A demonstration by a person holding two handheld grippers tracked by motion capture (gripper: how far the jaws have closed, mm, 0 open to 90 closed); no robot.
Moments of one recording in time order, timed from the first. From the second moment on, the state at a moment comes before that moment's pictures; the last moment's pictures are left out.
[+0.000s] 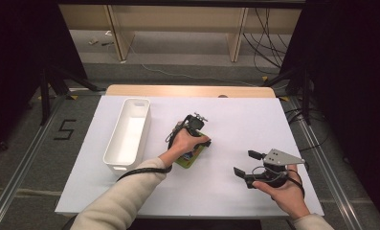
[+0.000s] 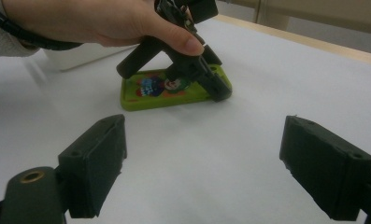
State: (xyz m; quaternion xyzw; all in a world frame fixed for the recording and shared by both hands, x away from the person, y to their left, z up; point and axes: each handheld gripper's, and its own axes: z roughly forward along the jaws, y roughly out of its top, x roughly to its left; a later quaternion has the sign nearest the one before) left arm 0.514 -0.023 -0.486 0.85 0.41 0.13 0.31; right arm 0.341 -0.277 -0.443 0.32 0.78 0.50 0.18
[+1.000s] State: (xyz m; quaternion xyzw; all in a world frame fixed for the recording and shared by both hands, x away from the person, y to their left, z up) left arm 0.490 -0.010 -0.424 0.81 0.38 0.18 0.41; right arm 0.341 -0.277 -0.443 0.32 0.78 0.50 0.18
